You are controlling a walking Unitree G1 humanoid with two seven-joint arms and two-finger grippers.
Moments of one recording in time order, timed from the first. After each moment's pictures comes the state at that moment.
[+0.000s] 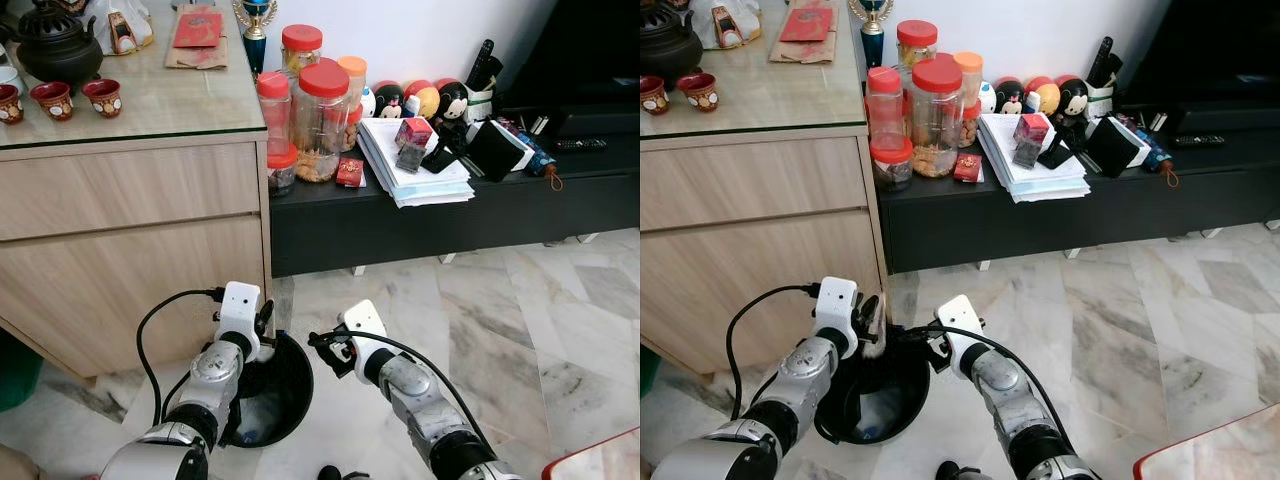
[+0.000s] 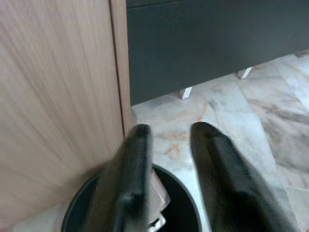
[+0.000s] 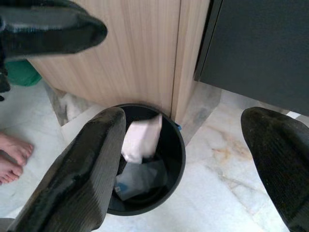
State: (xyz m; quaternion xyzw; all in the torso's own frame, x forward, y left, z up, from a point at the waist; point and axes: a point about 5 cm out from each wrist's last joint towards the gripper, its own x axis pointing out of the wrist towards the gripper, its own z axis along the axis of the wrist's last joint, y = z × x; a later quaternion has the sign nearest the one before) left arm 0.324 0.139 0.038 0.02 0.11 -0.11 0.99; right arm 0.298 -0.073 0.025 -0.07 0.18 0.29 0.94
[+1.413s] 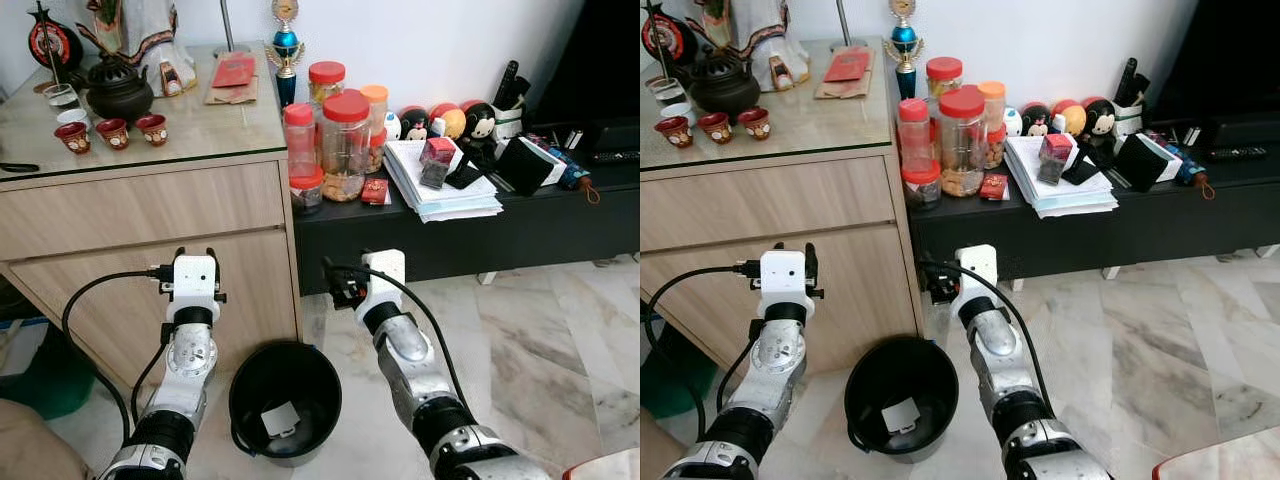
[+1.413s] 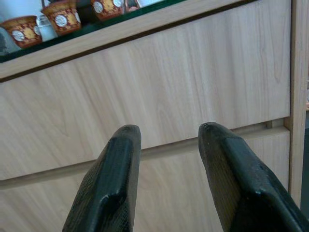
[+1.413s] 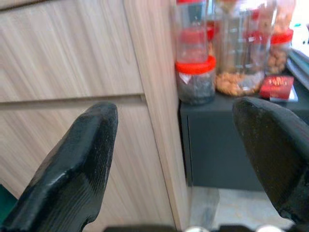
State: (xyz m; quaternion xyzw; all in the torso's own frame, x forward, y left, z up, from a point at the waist) left arm 0.326 0.178 0.098 0.11 -0.09 0.11 0.98; right arm 0.337 -0.069 0.084 0.05 0.01 0.18 0.98
